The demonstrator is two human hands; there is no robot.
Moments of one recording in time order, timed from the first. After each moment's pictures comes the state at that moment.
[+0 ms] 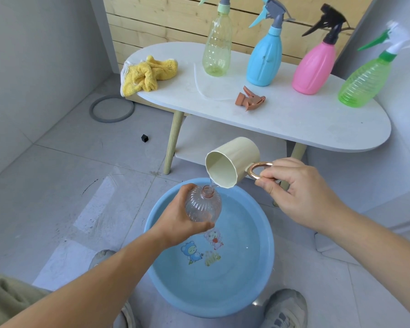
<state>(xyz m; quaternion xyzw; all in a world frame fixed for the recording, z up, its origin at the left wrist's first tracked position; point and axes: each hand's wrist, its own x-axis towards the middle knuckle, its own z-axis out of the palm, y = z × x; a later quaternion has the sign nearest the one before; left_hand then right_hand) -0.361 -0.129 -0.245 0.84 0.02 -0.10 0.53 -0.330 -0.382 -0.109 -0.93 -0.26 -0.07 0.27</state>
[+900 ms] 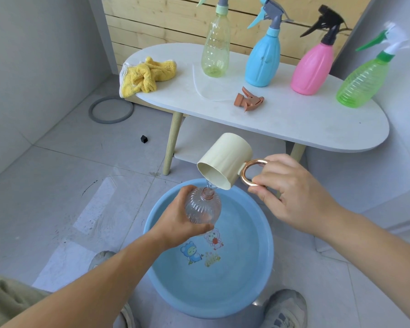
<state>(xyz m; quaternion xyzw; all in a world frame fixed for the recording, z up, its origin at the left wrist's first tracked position) -0.362 -0.129 -0.244 0.85 0.02 -0.11 0.52 -0.328 -0.380 -0.112 -0.91 -0.37 -0.12 0.17</state>
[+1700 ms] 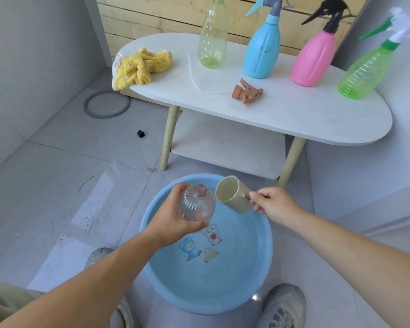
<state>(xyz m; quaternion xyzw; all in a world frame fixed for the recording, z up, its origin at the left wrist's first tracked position) -0.362 -0.125 -0.255 0.84 0.03 -0.11 0.54 -0.306 -0.391 -0.217 -0.89 0.08 0.18 0.41</state>
